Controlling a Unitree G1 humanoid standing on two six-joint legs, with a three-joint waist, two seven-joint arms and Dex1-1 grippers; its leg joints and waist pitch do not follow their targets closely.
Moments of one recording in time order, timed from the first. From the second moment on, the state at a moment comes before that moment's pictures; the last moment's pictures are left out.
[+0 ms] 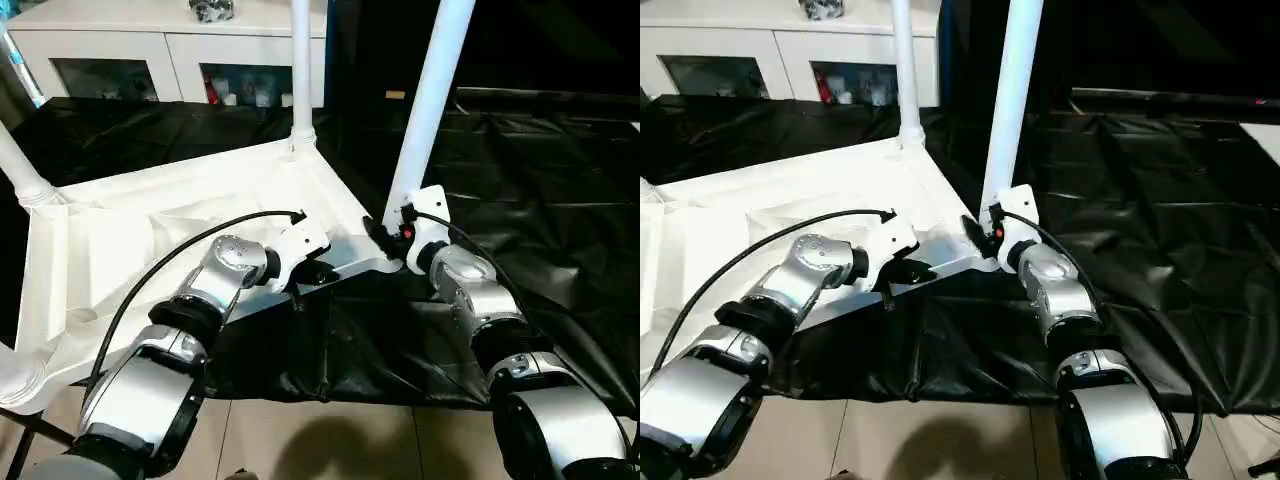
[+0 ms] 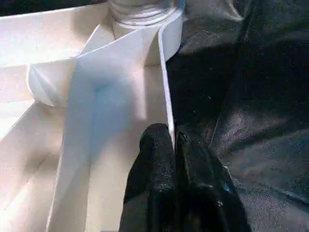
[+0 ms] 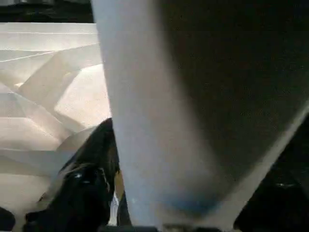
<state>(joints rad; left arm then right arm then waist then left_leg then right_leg) -0.81 0.20 -0.25 0.98 0.15 -0.03 -0.98 -0.74 -0.12 -0.03 0.97 0.09 -0.05 0.47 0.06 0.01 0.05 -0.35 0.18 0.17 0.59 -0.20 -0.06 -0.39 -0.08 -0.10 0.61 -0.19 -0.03</state>
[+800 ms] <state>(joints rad) -0.75 0.33 -0.26 0.93 0.09 -0.21 -1.34 -0.47 -0.37 0.14 0.52 0.14 0.07 1.13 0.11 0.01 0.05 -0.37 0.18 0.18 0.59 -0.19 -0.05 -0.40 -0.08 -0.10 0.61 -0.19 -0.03</state>
